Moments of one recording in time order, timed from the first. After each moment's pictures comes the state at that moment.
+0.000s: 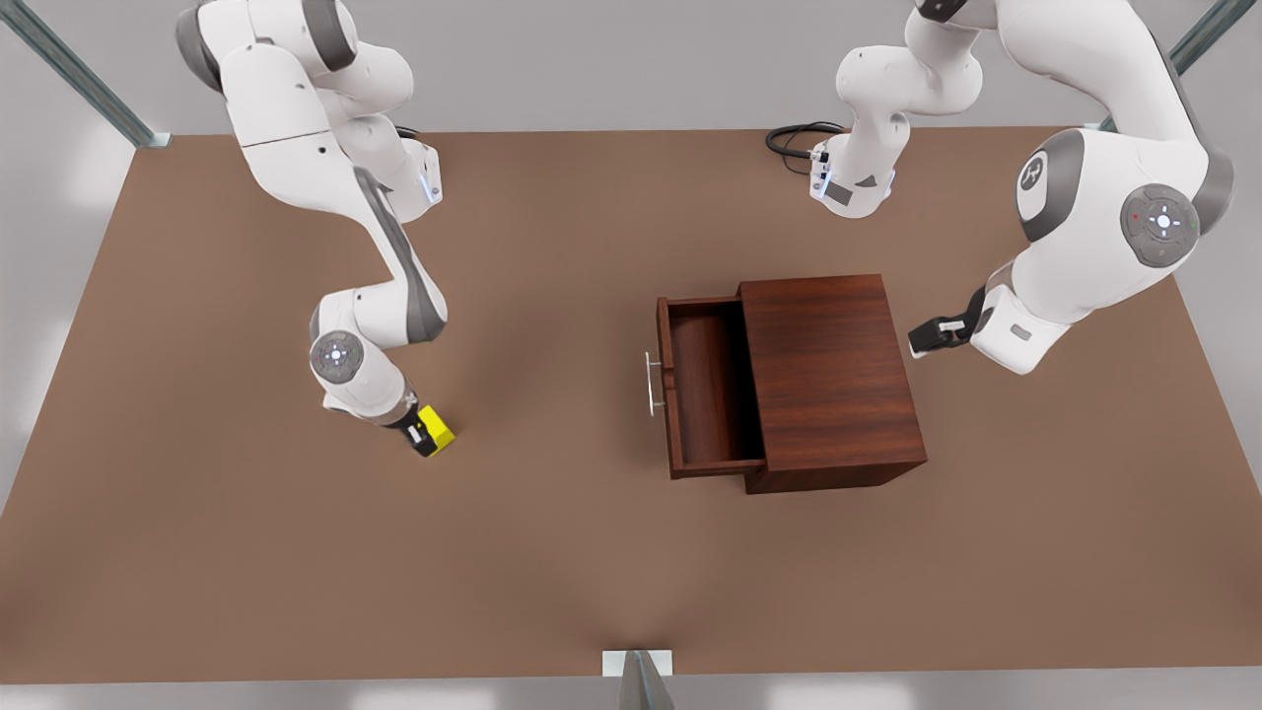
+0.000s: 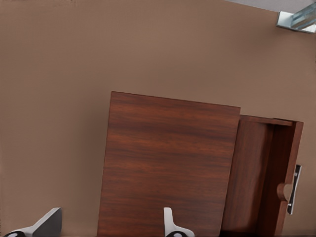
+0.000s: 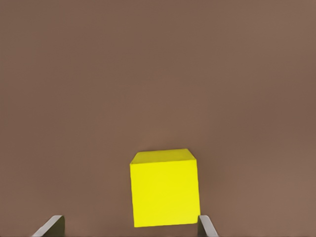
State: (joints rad) left arm -0.14 0.18 0.00 -1.41 -0.08 1.51 -0.30; right arm 0.25 0.39 -0.01 -1.99 0.02 2.38 1.17
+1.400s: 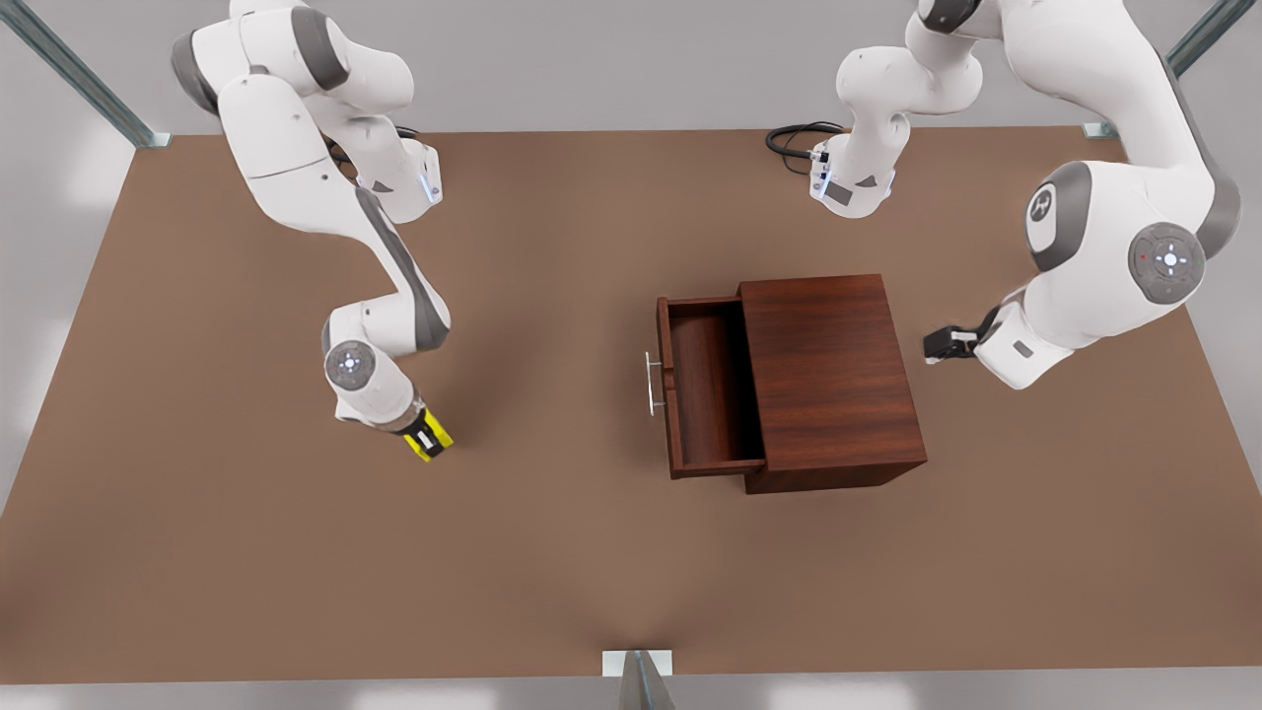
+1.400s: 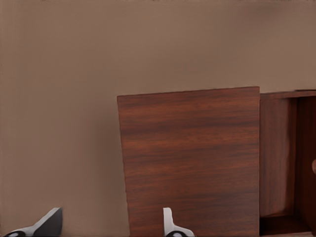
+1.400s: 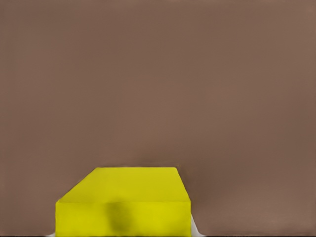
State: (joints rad) left arm -0.09 0.23 0.01 -1.43 -0.05 1.53 -0.07; right arm 0.12 0.44 0.12 -2.00 -0.06 2.48 1.15
